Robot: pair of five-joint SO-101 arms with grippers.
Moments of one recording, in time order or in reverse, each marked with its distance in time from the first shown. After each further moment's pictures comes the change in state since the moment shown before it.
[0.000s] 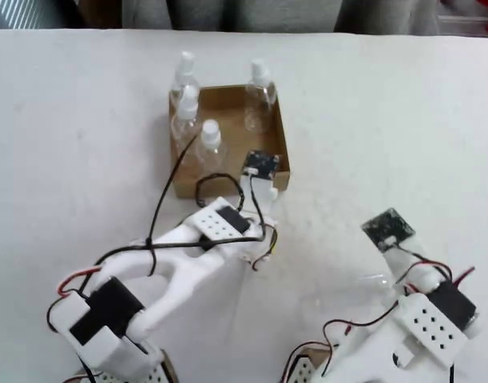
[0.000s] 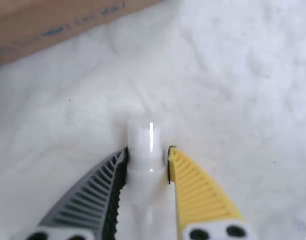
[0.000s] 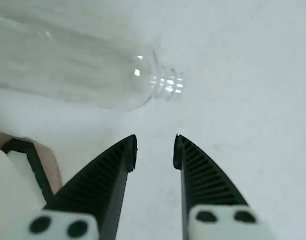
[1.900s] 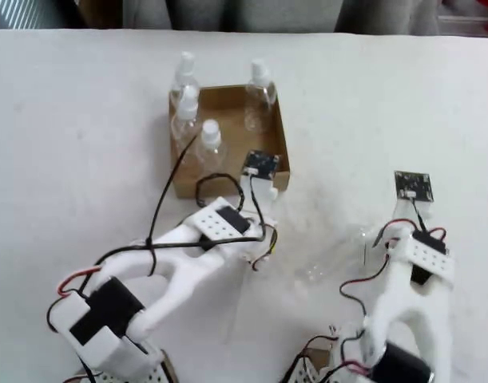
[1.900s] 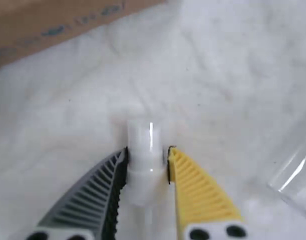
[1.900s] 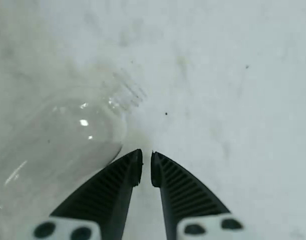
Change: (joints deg) left arm 0.0 0.0 0.0 0.0 0.0; right arm -20.5 37.4 -7.7 -28.5 -52.1
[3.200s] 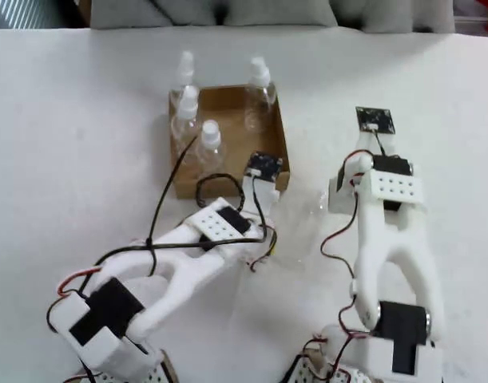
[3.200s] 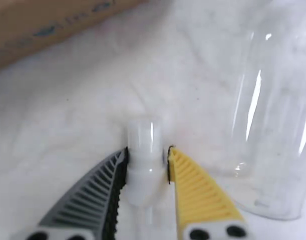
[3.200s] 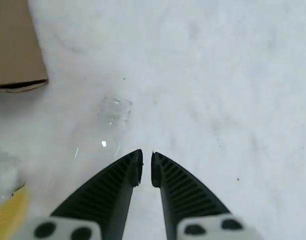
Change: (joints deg) left arm 0.2 0.0 0.0 1.1 -2.6; right arm -20.1 13.5 -31.0 19.3 -18.5
